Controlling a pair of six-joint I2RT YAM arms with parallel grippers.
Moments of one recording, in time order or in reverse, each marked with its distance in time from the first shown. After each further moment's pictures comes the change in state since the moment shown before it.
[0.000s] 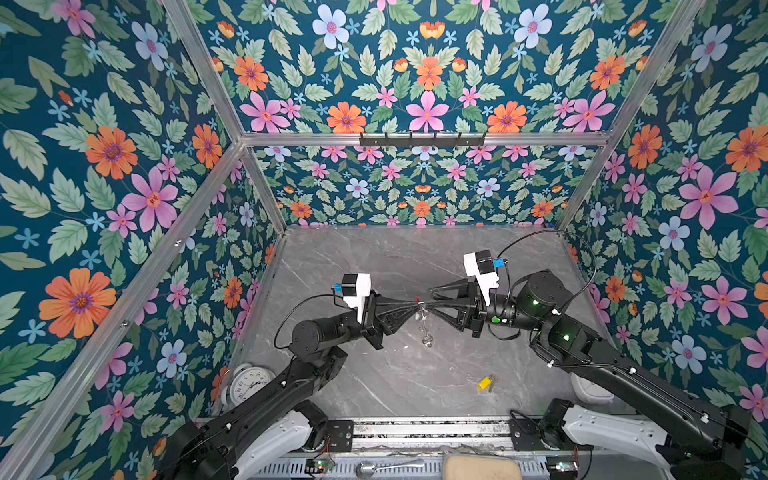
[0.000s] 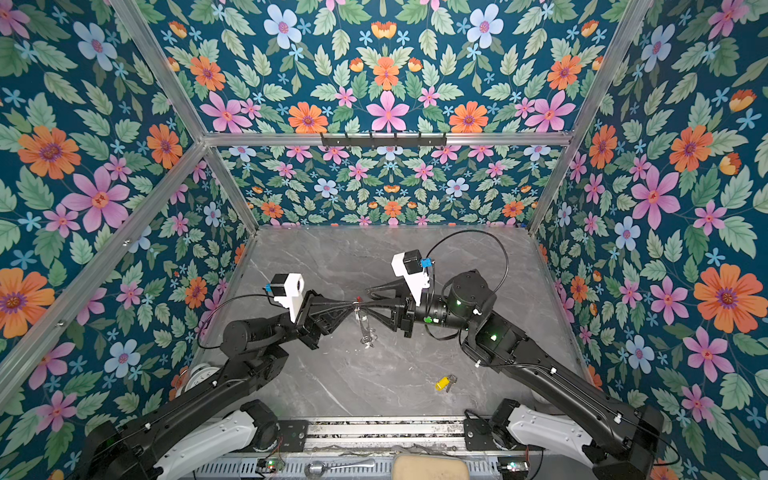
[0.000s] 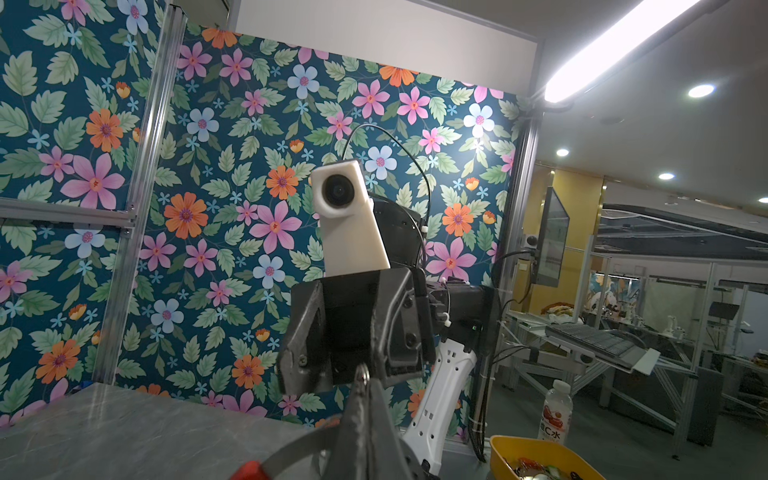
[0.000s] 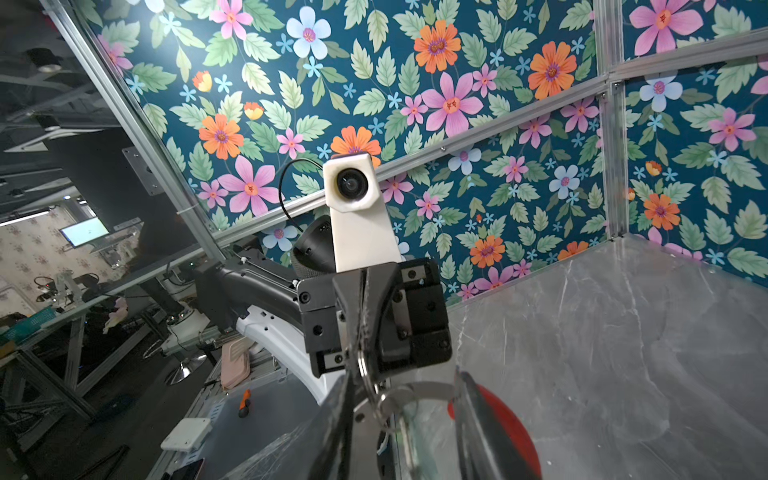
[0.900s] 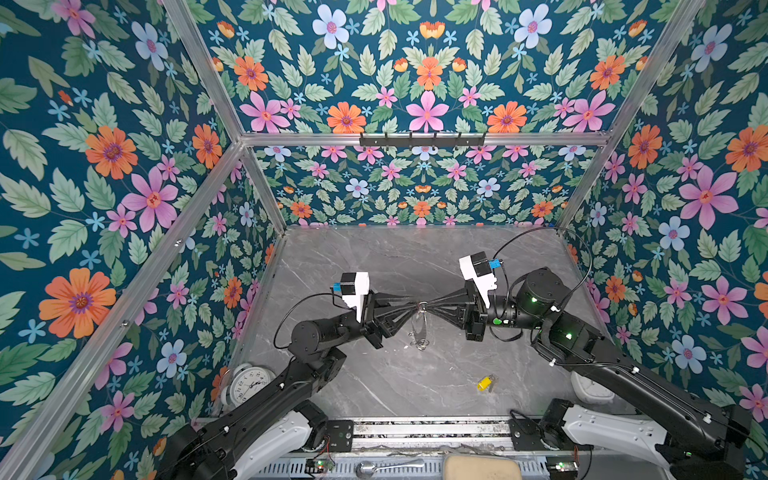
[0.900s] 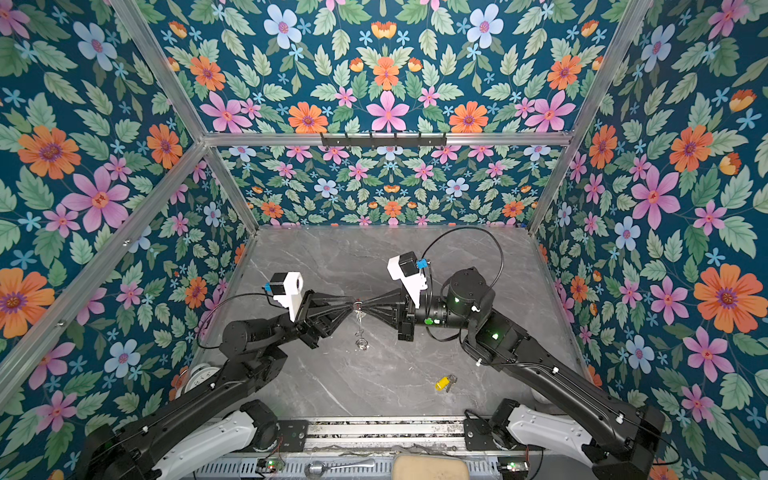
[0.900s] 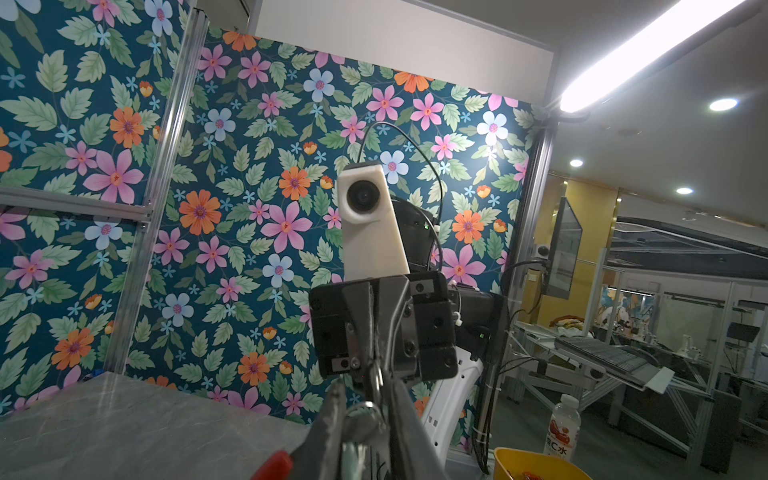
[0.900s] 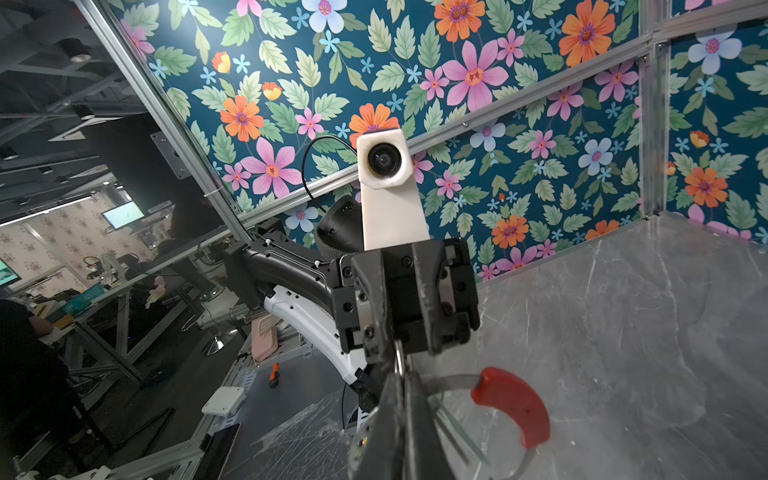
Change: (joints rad) left arm 0.002 -0.027 0.000 -0.063 -0.037 0.004; right arm 0.000 -0.003 0.048 -0.121 -0.060 -0.022
